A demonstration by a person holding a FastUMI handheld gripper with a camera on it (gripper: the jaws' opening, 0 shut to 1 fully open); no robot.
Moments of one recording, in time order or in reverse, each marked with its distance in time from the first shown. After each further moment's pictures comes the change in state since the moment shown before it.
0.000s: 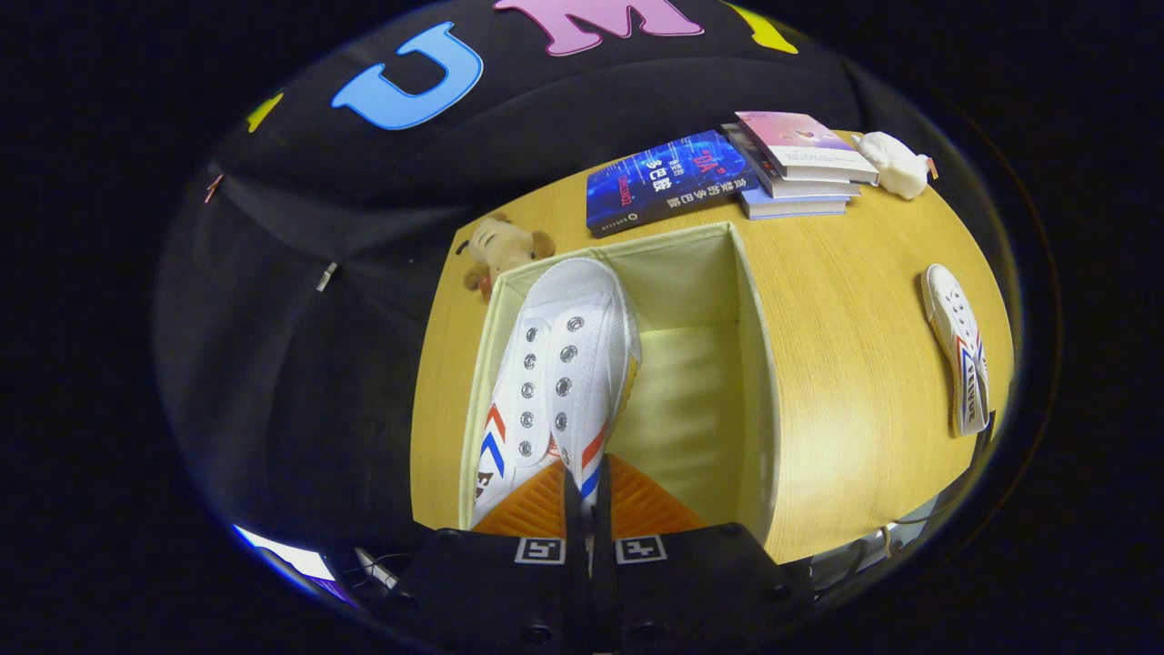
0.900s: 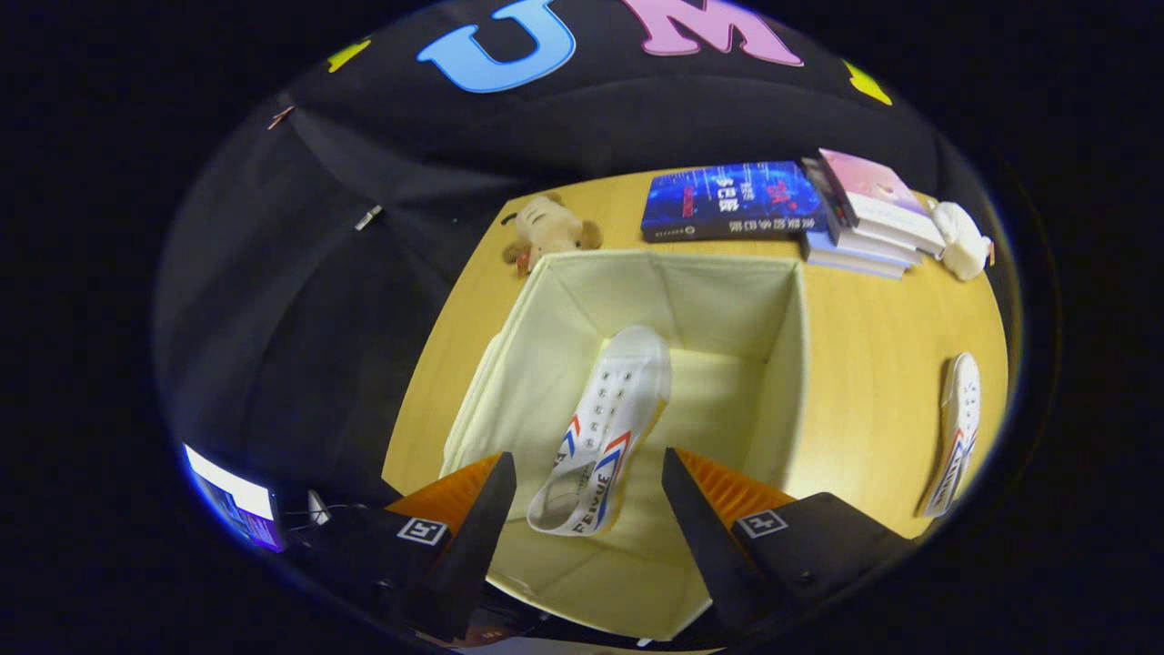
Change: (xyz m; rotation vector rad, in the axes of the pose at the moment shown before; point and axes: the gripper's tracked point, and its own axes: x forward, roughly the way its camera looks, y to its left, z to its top) arm -0.024 -0.008 0.030 -0.283 -0.062 0.086
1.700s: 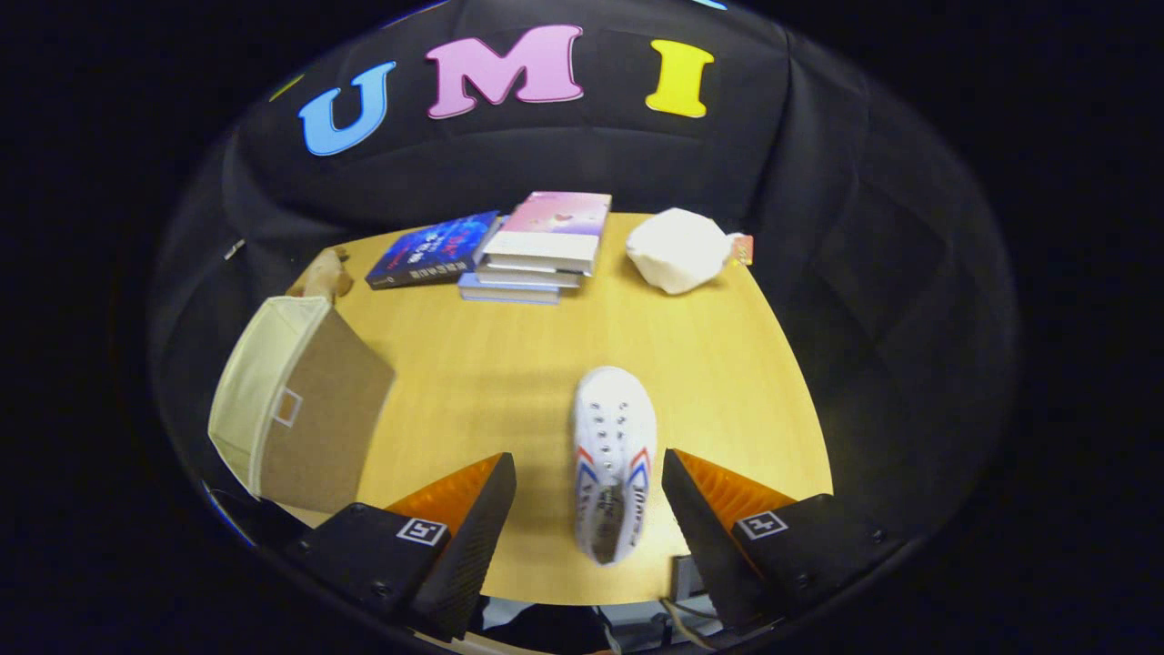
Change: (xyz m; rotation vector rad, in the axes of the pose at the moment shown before) arm -0.157 -0.364 -0.038 -0.005 -0.106 -0.483
